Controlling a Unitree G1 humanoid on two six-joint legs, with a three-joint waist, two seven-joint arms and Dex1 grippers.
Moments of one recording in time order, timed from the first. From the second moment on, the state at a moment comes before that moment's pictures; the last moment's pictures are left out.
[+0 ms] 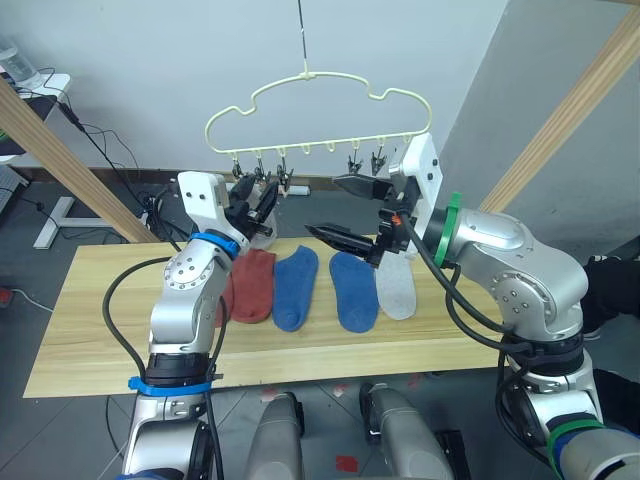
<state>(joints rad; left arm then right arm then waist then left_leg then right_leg) -0.49 0.31 0.13 -0.02 -0.29 0.25 -0.35 -0.72 -0.33 0.10 -0.46 0.55 0.88 0.61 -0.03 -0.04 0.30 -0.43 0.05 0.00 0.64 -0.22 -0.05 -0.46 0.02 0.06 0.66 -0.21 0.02</state>
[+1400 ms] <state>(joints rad) -0.56 0.30 0.13 0.09 -0.26 0.13 -0.34 -0.72 -0.33 0.10 -0.46 0.56 0.88 0.58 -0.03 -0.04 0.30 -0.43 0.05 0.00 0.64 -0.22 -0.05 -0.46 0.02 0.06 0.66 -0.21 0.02</state>
